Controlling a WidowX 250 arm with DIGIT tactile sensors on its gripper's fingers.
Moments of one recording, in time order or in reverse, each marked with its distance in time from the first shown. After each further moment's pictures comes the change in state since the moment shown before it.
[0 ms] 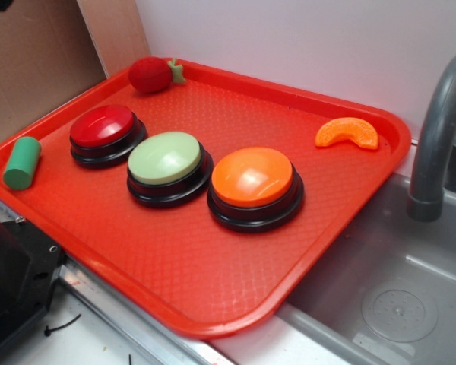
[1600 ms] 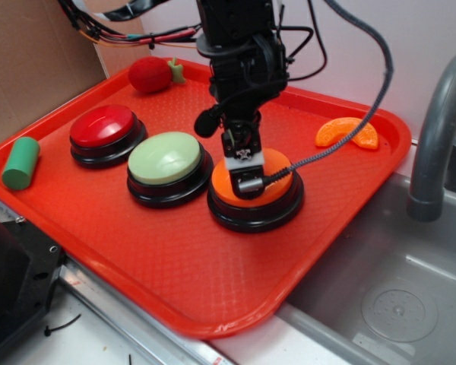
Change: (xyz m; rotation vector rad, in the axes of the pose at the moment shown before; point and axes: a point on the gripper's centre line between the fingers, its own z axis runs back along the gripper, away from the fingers) arm 0.107 -0.095 -0.187 0.033 0.019 -0.702
